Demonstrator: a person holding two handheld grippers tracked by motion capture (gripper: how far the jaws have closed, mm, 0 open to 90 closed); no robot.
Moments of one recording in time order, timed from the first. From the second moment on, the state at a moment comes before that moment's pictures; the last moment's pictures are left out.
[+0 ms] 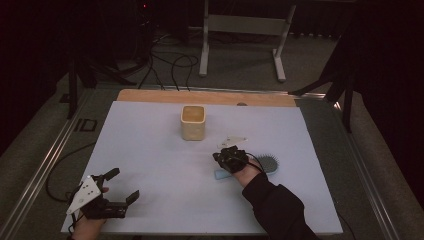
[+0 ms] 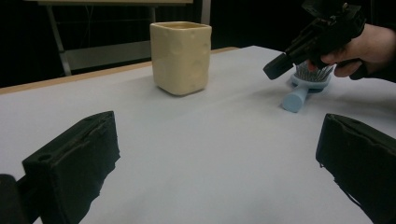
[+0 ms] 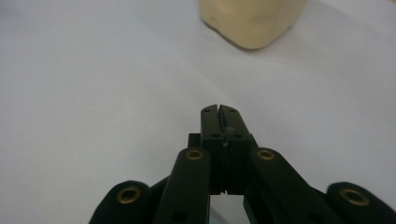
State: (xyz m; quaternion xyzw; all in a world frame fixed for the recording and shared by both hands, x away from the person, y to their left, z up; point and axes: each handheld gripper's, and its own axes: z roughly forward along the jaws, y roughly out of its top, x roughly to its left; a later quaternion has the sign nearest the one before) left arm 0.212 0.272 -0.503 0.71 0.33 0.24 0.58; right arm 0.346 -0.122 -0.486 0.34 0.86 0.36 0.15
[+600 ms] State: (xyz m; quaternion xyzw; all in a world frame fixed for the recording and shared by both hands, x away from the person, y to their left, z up) left arm 0.212 0.272 -0.503 0.71 0.33 0.24 0.57; right arm 0.337 -0.115 -0.502 0.33 0.88 0.33 0.13
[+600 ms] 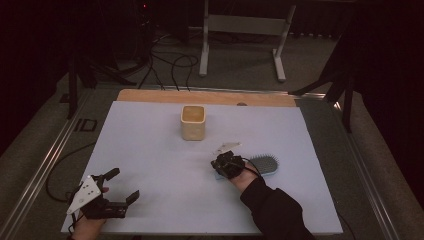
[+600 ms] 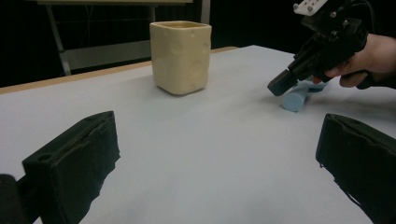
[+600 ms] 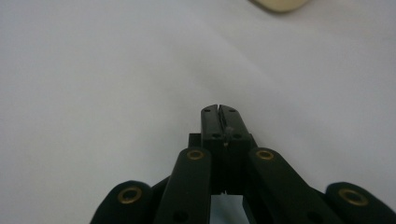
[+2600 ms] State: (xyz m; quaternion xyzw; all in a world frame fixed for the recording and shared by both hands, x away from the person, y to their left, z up) left arm 0.213 0.271 -0.503 0.71 0.33 0.24 0.57; right arm 0.246 -0.161 -0.504 0.32 0.90 0.30 0.09
